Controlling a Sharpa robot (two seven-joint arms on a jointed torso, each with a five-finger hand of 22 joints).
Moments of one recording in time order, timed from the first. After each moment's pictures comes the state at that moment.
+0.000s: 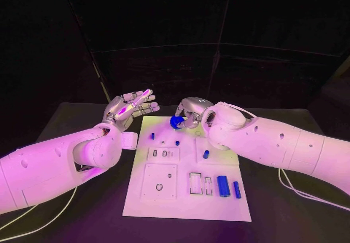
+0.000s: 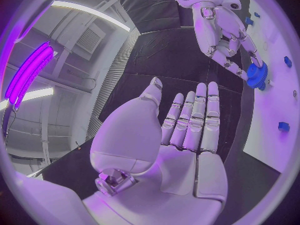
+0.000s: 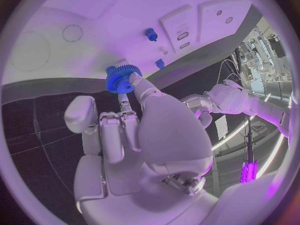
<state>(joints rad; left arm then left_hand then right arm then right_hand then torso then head) 1.21 -0.83 -0.01 1.55 0.15 -0.35 0.57 1.34 0.01 -0.01 0.12 0.04 0.87 0.22 0.12 0.07 0.91 0.20 0.11 0.06 1.01 0.15 0.19 0.09 0.18 0.92 0.25 0.21 0.09 1.23 -0.49 0.06 1.30 -1.61 -0.24 -0.30 1.39 -0.02 0.22 0.00 0.20 0.97 0.16 0.16 0.07 1.47 0.05 1.47 1.31 1.47 -0.02 1.55 1.31 0.12 1.30 0.09 1.31 0.98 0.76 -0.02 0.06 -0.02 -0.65</state>
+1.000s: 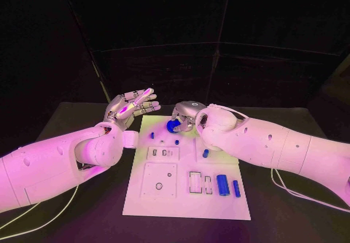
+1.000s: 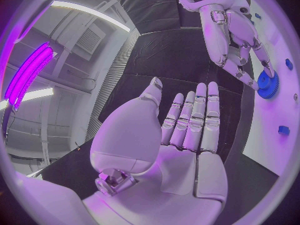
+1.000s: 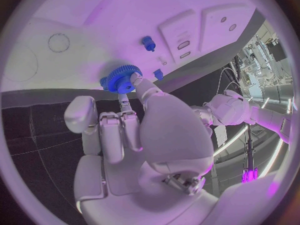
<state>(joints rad) 1.21 -0.82 -0.01 1.54 0.15 -0.35 0.57 1.34 0.01 -0.01 0.12 0.04 0.87 0.22 0.12 0.07 0.91 0.20 0.11 0.07 1.01 0.15 0.19 0.09 0.18 0.92 0.25 0.21 0.09 1.22 -0.43 0.04 1.24 -1.65 -0.19 -0.29 1.37 -0.04 0.24 -0.01 0.19 0.98 0.16 0.13 0.07 1.47 0.05 1.46 1.31 1.47 -0.02 1.55 1.31 0.12 1.30 0.09 1.31 0.98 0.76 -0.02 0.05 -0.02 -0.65</state>
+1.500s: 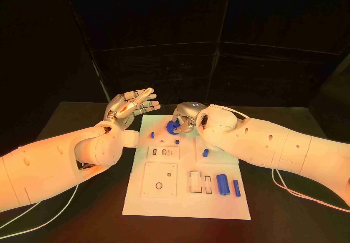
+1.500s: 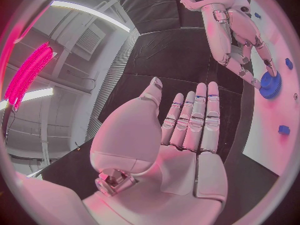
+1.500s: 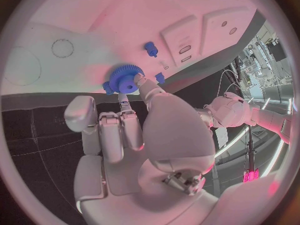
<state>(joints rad) 1.21 -0.82 -0.01 1.54 0.15 -0.35 0.57 1.34 0.01 -0.01 0.12 0.04 0.87 0.22 0.12 0.07 0.91 0.20 0.11 0.06 1.01 0.15 0.19 0.09 0.18 0.93 0.26 0.21 0.09 1.22 -0.44 0.04 1.24 -1.65 -0.17 -0.30 1.30 -0.07 0.24 -0.01 0.20 0.96 0.16 0.08 0.07 1.46 0.07 1.44 1.31 1.46 -0.01 1.55 1.31 0.12 1.30 0.09 1.31 0.97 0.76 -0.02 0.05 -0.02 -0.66</state>
